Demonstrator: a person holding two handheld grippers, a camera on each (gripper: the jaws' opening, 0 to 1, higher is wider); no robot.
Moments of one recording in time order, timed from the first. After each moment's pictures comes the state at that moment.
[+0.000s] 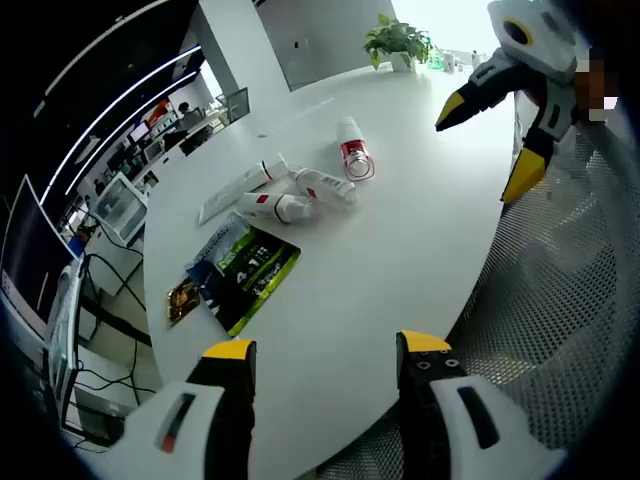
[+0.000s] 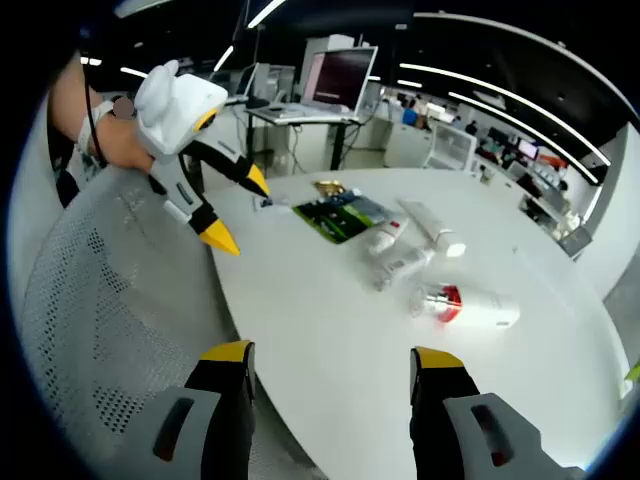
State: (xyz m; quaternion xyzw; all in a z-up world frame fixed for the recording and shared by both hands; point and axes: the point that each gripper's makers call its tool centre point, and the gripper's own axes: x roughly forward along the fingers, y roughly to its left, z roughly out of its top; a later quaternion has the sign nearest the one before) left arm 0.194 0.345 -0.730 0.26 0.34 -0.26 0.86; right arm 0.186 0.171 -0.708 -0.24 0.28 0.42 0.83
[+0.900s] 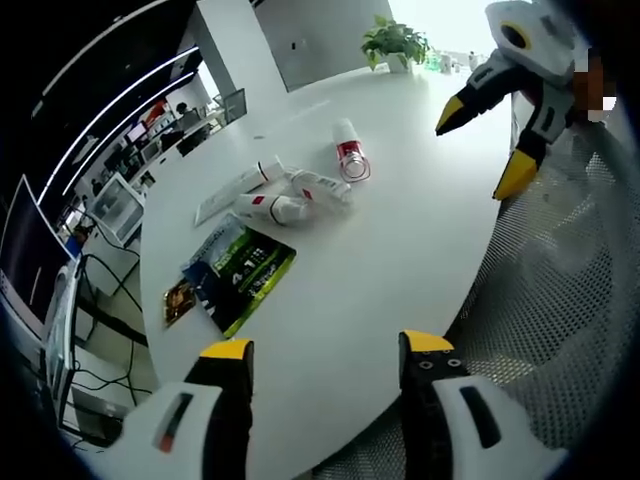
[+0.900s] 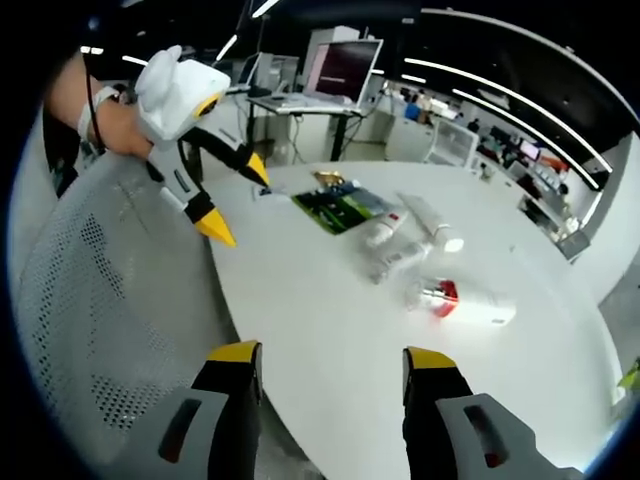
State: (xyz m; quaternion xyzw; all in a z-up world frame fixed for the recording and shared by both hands) left arm 0.193 0.343 -0.732 0.26 0.34 -0.26 0.86; right arm 0.188 0.166 -0.710 -0.26 0.28 0.42 0.82
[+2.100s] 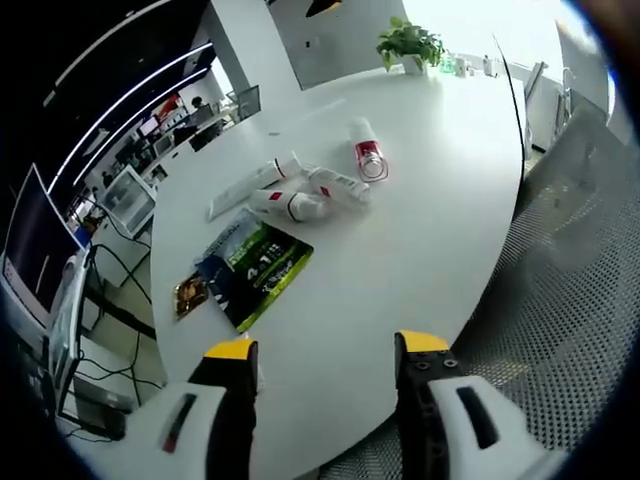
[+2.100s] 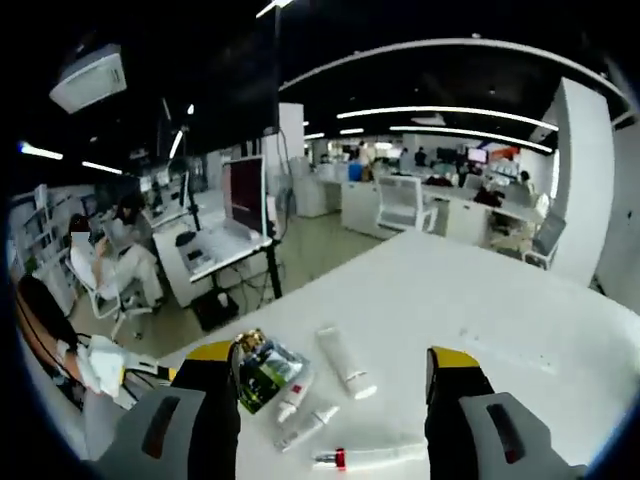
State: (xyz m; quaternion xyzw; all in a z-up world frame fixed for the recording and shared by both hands) left arm 0.199 0.354 -0.729 0.25 0.34 -0.24 0.87; right arm 0.389 0.190 -0.506 -0.08 0.21 0.39 0.89
